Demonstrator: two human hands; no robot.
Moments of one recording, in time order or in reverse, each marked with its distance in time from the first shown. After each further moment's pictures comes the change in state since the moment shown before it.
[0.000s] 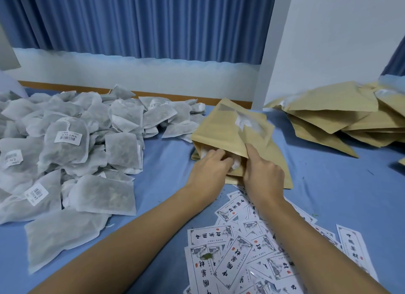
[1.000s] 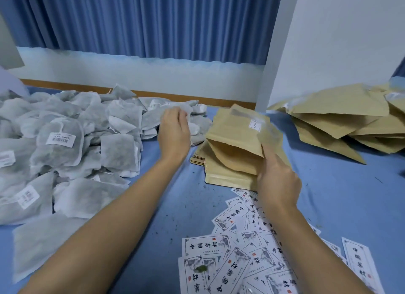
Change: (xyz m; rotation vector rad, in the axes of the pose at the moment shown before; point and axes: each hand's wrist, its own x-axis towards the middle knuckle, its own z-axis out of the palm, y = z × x) left_hand 0.062 -0.084 -0.020 -0.460 0.627 -0.489; right_hand 0.007 0.018 -0.007 0.046 0.021 0.162
